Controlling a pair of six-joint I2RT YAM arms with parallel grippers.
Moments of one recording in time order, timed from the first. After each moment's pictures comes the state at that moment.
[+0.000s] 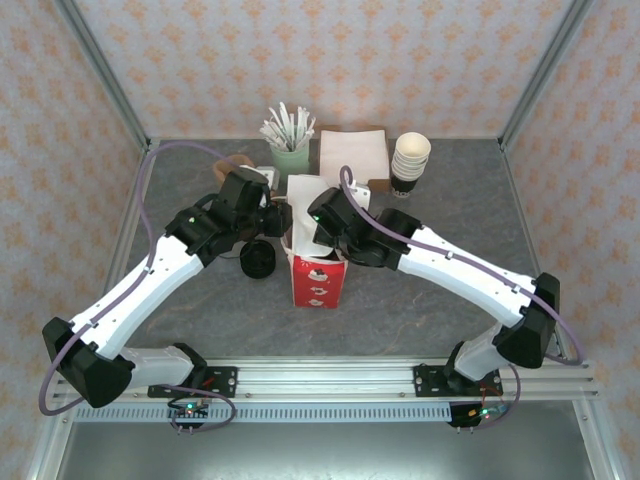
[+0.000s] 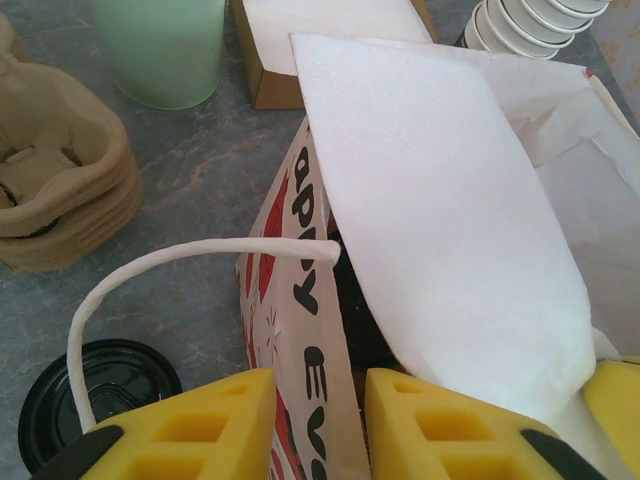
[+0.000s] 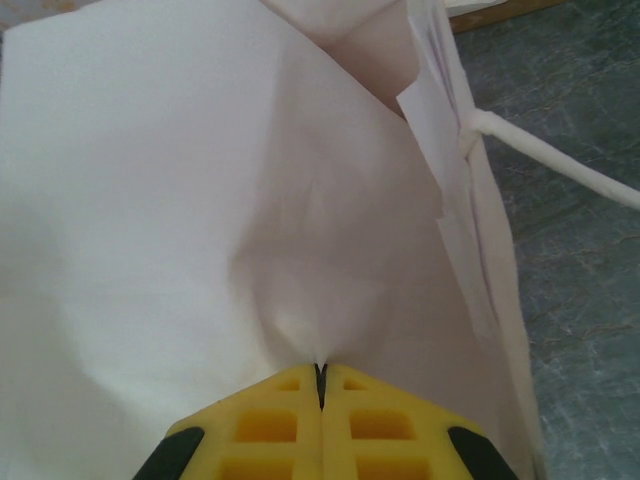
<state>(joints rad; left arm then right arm) -0.57 1.25 1.29 -0.77 -0.07 -0.48 0.99 1.50 1.49 -0.90 0.41 1.04</state>
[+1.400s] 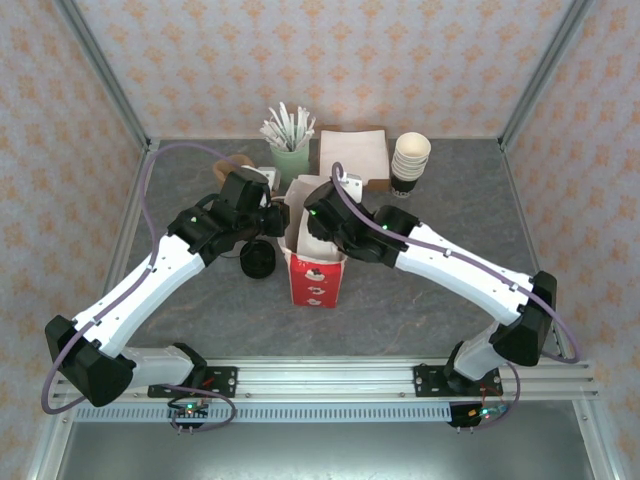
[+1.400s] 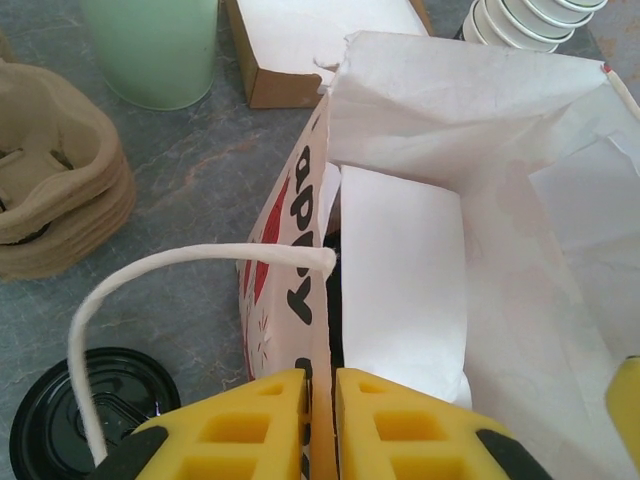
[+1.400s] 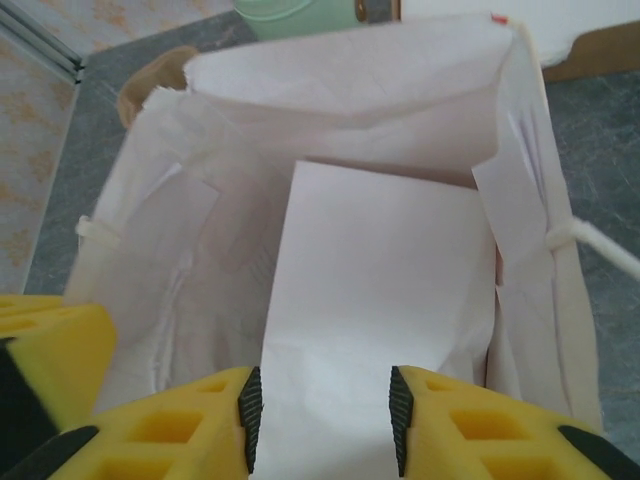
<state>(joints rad) -0.56 1.26 1.26 -0.74 -0.05 -0.46 0.99 1.51 1.55 -0.84 0.43 0.90</state>
